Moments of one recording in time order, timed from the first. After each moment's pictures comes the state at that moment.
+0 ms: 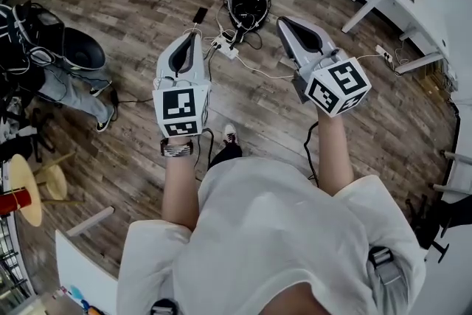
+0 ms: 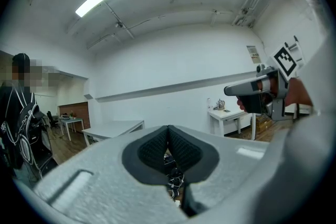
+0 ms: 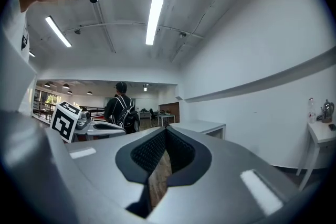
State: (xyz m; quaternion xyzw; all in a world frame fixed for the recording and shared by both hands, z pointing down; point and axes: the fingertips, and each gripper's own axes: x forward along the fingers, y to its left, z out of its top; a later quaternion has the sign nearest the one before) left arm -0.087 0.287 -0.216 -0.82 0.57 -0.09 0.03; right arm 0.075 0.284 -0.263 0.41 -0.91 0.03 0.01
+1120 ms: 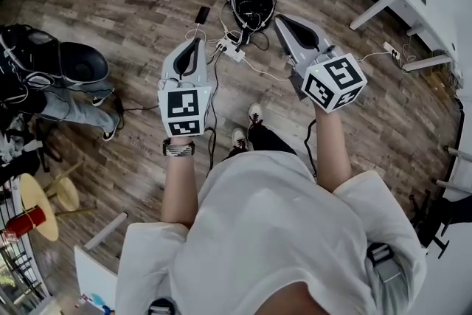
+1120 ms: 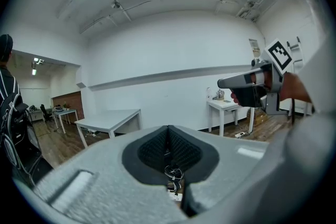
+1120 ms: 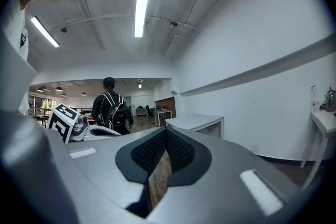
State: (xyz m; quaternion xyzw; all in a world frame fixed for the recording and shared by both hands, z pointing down) left arm -0.116 0.155 -0.163 -0.83 0.54 -0.15 -0.02; right arm 0.039 0.142 -0.225 0.42 -0.90 0.07 0.02
